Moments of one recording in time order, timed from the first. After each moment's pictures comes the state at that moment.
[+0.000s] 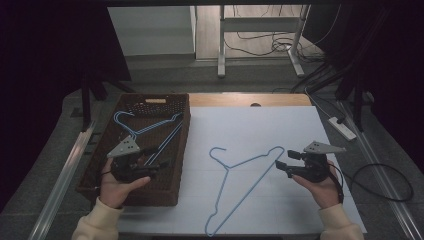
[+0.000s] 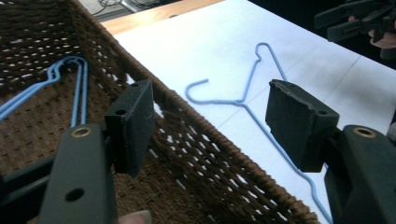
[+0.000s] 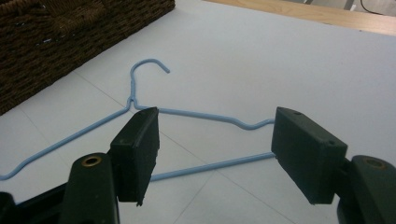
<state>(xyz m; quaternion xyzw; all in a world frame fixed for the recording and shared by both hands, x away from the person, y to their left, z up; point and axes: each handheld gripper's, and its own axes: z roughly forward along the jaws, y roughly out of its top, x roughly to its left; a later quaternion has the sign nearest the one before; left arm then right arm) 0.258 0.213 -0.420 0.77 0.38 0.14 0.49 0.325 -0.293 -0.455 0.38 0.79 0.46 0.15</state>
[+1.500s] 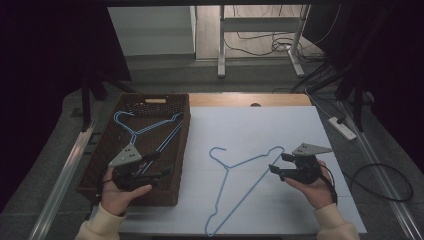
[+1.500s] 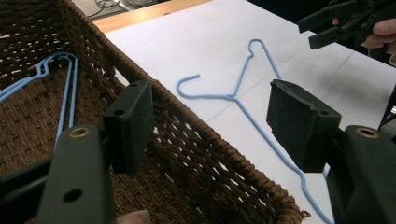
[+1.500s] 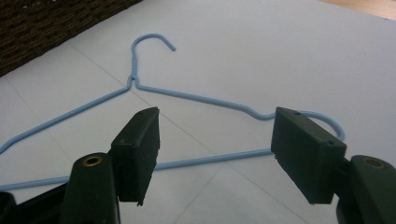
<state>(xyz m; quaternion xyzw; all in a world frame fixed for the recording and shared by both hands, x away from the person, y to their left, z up) 0.244 0.209 -0.425 0.77 0.38 0.14 0.49 0.326 -0.273 -0.463 0.36 0.82 0.41 0.16</state>
